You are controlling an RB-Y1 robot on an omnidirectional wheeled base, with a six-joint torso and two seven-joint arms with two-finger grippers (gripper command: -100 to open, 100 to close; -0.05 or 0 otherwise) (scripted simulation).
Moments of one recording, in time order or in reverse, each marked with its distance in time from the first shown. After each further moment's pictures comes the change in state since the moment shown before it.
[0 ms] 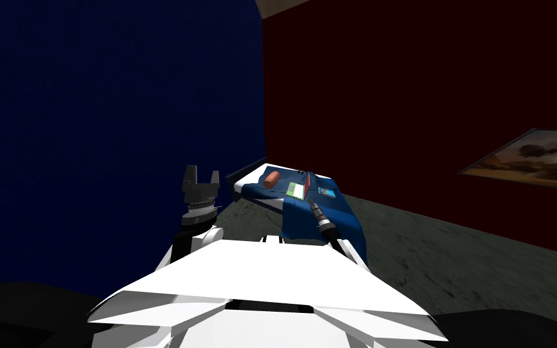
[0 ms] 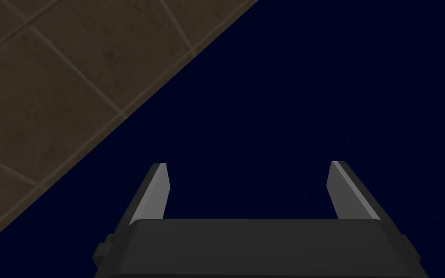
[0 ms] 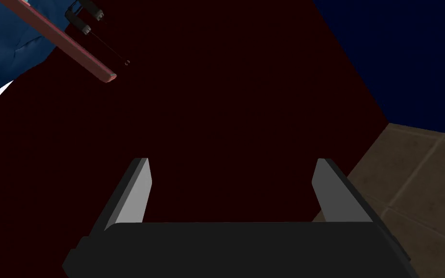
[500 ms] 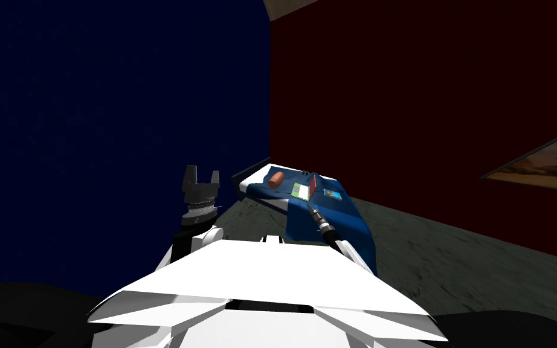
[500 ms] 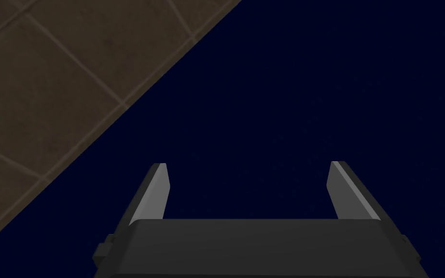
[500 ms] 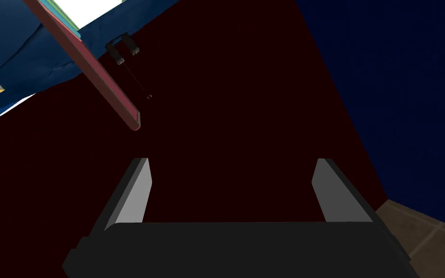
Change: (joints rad) left arm 0.000 0.000 0.000 0.000 0.000 0.000 0.000; right arm -0.024 -0.056 0.025 0.119 0.127 0.083 0.013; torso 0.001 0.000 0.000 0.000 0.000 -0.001
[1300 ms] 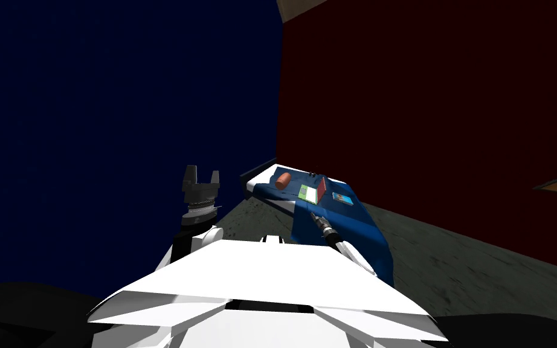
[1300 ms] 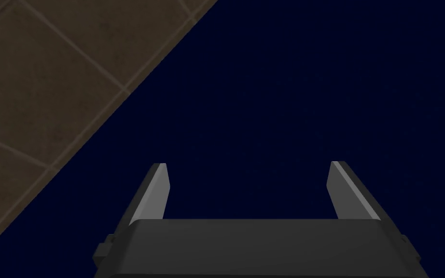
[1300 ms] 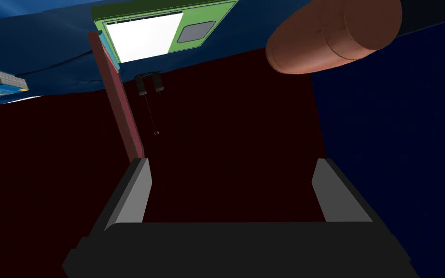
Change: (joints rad) left arm 0.000 0.000 0.000 0.000 0.000 0.000 0.000; right arm -0.049 -0.083 0.033 0.183 0.185 0.128 0.018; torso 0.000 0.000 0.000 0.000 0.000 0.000
